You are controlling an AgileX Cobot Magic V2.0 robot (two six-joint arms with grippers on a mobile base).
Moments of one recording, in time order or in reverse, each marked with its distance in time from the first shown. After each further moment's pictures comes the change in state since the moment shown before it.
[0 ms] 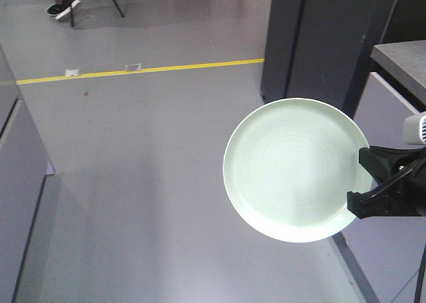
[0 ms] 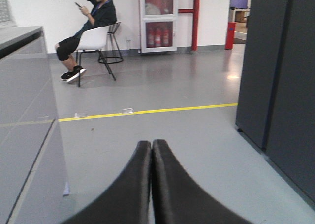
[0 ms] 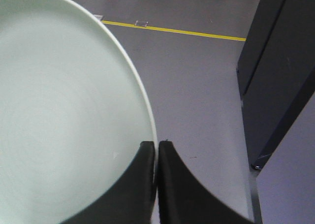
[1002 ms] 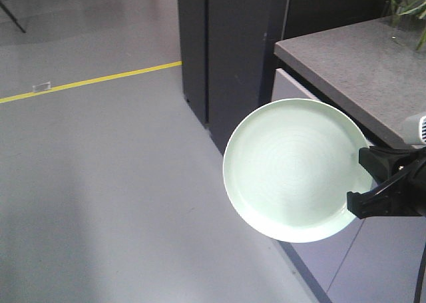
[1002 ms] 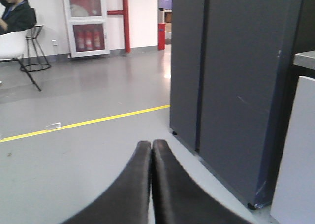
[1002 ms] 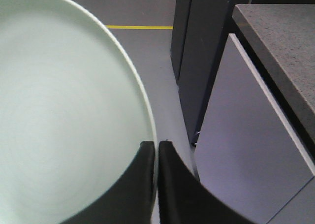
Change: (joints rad) left arm 0.000 0.000 0.000 0.000 0.000 0.000; right arm 0.000 0.000 0.000 0.000 0.000 0.000
